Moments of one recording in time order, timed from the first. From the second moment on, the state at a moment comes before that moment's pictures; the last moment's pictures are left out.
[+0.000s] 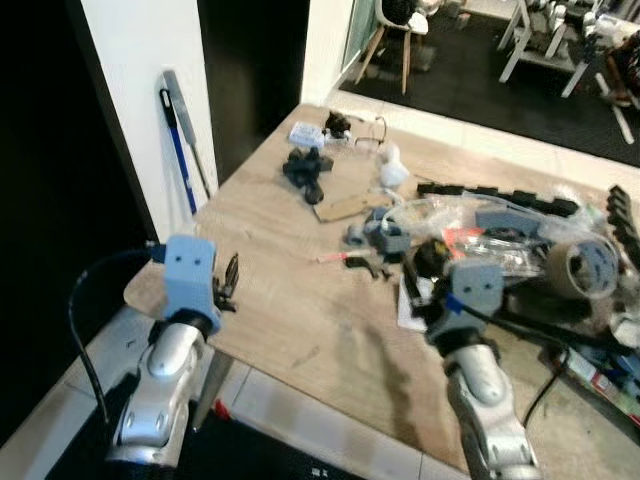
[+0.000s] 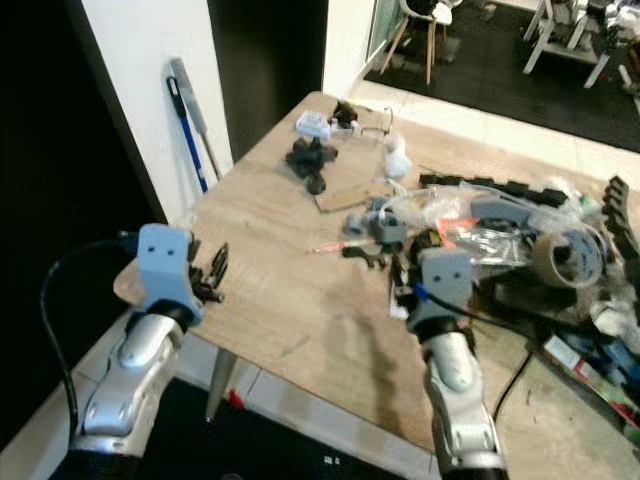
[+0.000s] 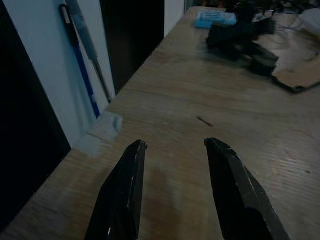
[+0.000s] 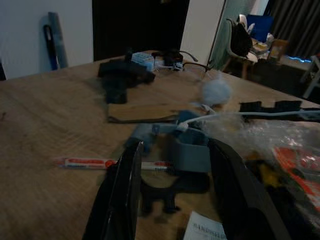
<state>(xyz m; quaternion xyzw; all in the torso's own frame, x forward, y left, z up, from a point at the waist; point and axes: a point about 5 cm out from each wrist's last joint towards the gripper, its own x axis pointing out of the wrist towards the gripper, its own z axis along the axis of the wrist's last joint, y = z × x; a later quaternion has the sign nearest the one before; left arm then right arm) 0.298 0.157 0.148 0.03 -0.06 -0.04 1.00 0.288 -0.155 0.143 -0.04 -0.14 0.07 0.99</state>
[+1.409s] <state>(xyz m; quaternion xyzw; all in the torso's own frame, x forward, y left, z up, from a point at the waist) 0.306 0.141 0.152 0.08 -0.06 -0.16 0.98 0.319 -0.126 0.129 -0.07 -0.07 0.19 0.98</state>
